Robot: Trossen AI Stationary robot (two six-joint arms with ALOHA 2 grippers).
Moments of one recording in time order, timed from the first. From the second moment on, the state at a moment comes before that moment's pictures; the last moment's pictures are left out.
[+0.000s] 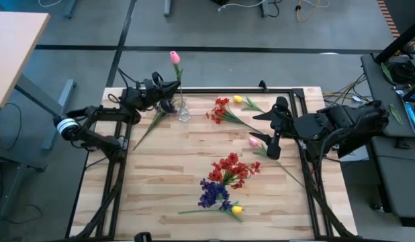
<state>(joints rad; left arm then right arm) 0.77 1.40 0.45 1.35 0.38 -0.19 0.32 1.20 1.51 -0.83 0.55 0.12</state>
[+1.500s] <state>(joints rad) 0.66 1.14 0.23 1.30 0.38 -0.32 -0.05 1.22 1.13 -1.20 0.27 0.77</state>
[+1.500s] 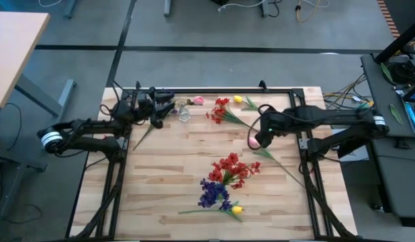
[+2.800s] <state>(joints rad) 0.63 1.06 0.23 1.29 0.41 -0.35 -0.08 1.38 0.59 -0.67 -0.03 0.76</state>
